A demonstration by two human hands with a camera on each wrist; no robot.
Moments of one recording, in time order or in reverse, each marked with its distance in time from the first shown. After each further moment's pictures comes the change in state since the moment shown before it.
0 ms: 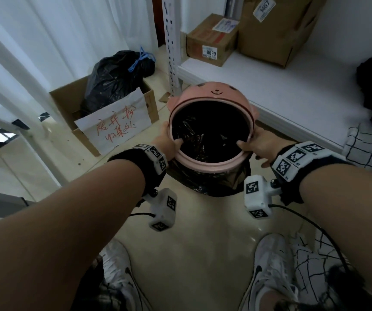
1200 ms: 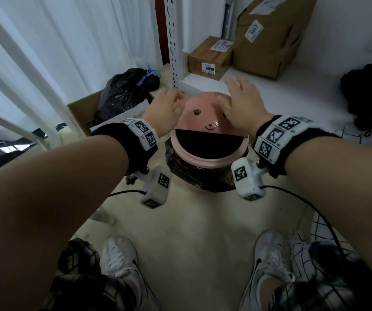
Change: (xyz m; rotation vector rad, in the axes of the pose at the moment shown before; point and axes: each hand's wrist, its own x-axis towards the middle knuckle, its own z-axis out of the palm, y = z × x) left_hand -0.036 0.046 -0.064 0.248 0.279 0.551; right_hand -0.047 -0.089 -0.015 -0.459 0.435 -0.461
